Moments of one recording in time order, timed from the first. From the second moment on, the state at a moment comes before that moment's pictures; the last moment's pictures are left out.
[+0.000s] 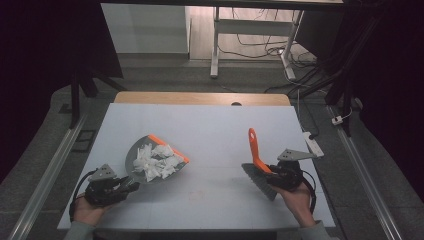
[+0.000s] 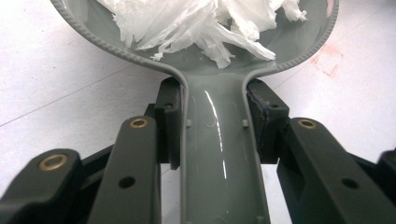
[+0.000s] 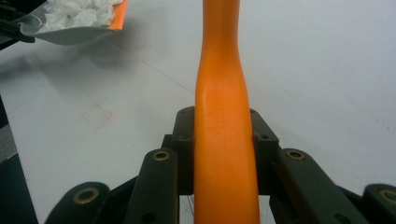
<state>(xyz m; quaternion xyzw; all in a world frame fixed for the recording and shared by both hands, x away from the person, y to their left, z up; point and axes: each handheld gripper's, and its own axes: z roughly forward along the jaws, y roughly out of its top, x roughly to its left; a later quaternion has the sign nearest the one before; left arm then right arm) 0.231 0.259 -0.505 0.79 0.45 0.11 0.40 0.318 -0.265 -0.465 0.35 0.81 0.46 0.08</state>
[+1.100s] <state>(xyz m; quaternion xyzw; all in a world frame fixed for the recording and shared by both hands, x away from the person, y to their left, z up) 0.243 0.246 -0.504 0.73 0.55 0.15 0.38 0.313 -0.270 -0.463 0.35 0.81 0.46 0.07</state>
